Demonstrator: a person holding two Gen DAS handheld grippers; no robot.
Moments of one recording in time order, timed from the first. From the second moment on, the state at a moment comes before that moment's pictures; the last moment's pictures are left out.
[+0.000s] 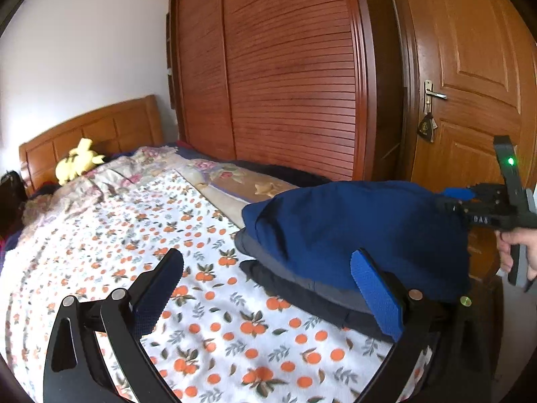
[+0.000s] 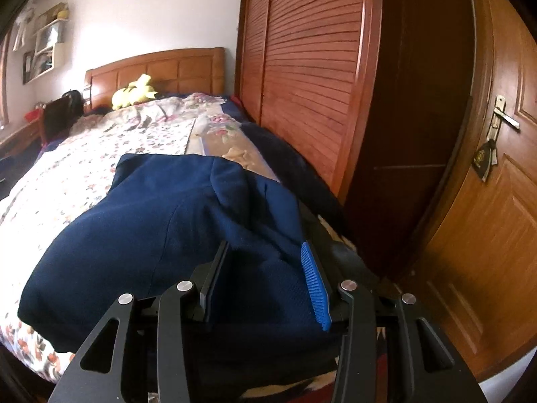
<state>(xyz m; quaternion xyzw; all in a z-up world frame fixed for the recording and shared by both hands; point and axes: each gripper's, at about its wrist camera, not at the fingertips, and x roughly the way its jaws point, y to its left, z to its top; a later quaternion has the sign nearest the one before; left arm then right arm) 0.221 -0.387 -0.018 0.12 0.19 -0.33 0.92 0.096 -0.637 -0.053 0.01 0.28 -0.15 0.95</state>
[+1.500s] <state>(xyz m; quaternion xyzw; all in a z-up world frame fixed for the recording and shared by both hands) 0.069 -0.077 -0.028 0.04 0.23 -0.09 0.97 0.053 -0.287 -0.053 0.03 0.19 0.05 0.98</state>
